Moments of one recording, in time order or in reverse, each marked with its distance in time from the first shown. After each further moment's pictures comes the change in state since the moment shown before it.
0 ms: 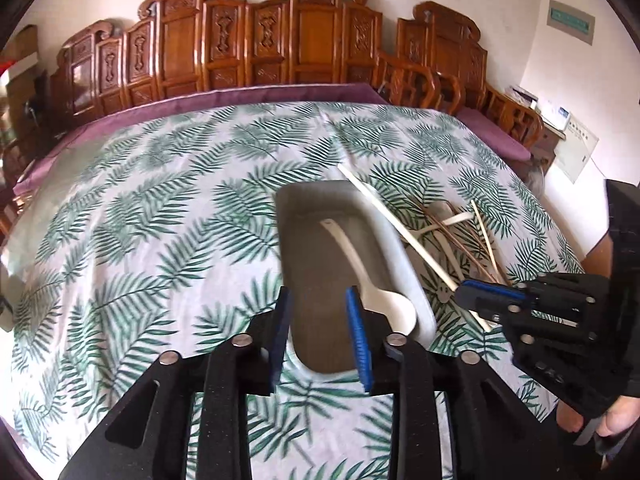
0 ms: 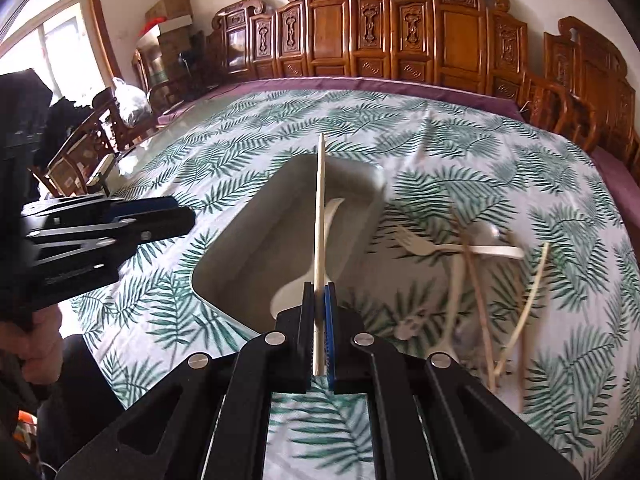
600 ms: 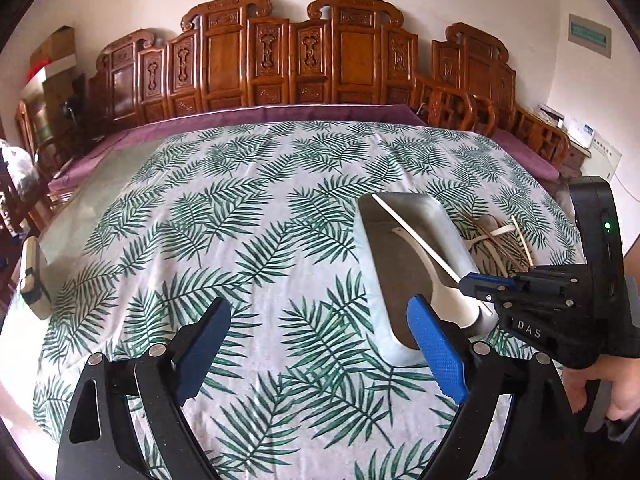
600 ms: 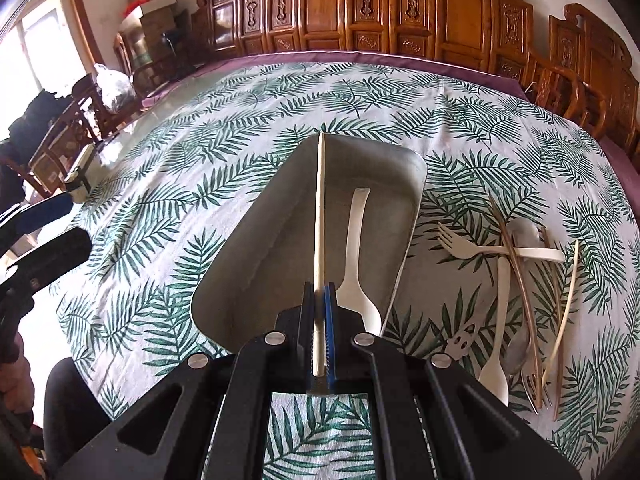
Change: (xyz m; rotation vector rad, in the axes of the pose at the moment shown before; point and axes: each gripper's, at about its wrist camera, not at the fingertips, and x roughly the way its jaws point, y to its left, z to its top) left arm -0.026 0.058 -0.017 -0.040 -0.074 0.108; right arm 0.052 0.027 0.021 0.028 0.096 -0.048
